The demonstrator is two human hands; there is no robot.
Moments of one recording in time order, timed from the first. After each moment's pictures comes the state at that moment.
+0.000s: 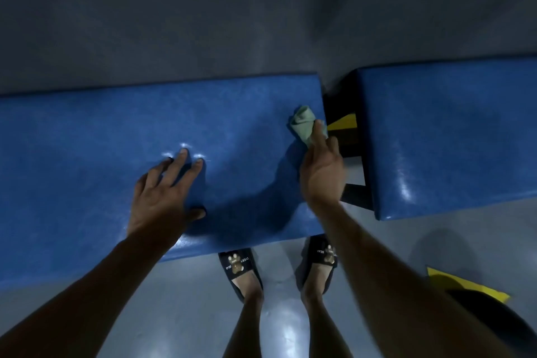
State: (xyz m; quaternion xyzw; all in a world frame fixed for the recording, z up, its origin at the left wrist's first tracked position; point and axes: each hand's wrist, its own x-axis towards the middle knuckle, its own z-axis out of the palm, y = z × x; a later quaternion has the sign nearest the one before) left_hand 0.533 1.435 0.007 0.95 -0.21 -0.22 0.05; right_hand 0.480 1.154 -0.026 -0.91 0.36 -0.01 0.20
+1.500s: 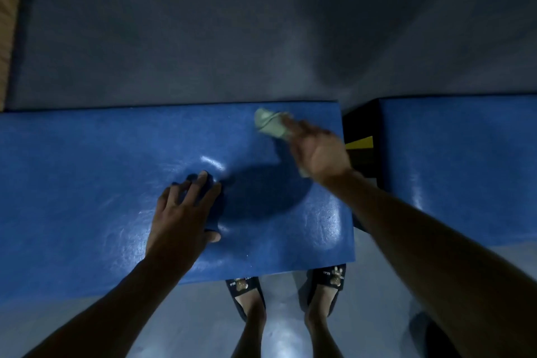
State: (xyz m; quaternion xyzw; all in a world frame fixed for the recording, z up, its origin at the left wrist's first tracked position) left_hand 0.547 1.434 0.003 0.95 -0.25 -0.21 0.02; right_hand 0.583 1.135 -0.027 -0.99 -0.03 0.02 0.10
